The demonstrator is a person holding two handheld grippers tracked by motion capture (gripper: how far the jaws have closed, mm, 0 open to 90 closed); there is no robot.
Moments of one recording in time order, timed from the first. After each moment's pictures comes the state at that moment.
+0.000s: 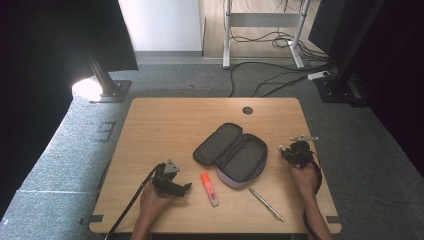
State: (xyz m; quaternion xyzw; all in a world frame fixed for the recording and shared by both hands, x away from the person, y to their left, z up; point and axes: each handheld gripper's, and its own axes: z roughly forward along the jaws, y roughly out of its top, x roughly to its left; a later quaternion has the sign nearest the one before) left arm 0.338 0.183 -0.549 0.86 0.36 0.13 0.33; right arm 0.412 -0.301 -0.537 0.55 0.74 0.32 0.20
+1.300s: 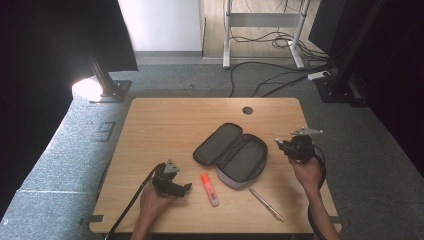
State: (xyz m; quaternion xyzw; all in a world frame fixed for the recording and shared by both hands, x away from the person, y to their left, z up) left arm 0.338 0.183 -0.549 0.86 0.36 0.13 0.33; right arm 0.396 -0.284 -0.475 0.49 0.76 0.37 0.21
